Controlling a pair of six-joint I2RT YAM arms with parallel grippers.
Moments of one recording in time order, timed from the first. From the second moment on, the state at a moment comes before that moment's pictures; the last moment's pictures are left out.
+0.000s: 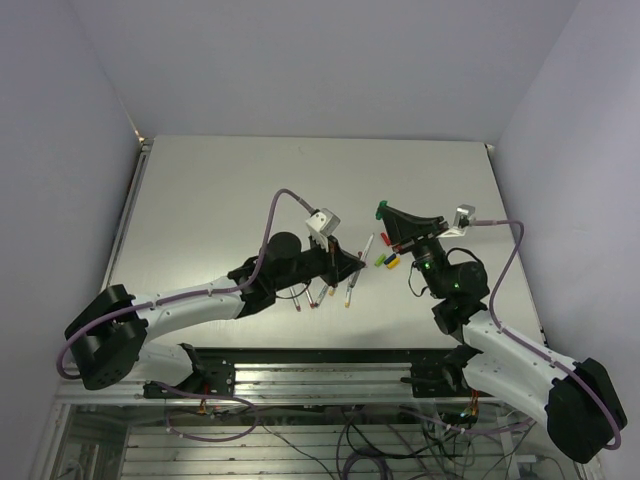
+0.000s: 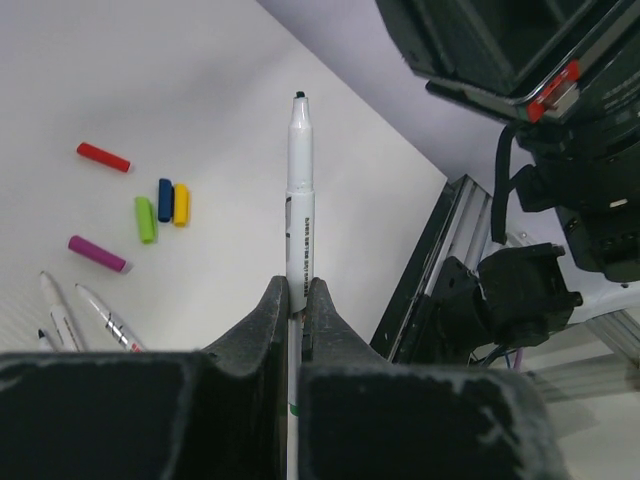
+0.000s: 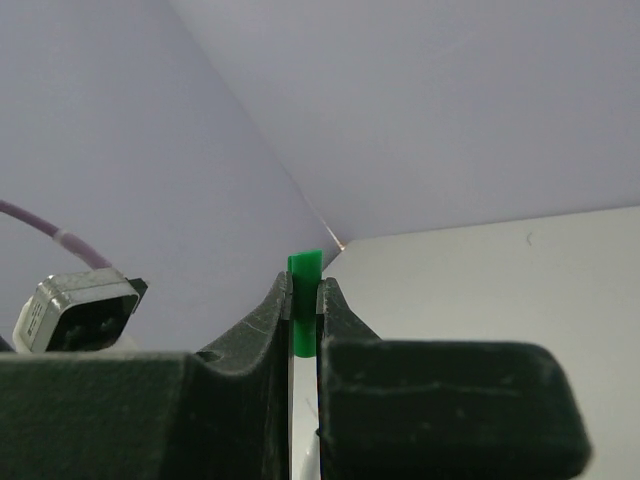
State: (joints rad) left arm -0.98 1.32 0.72 0.48 0.15 -0.48; right arm 0.56 0.89 0.32 0.99 0.06 0.58
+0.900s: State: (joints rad) left arm -0.98 1.31 0.72 0.56 0.15 -0.49; right arm 0.56 0.88 0.30 1.00 0.03 0.68
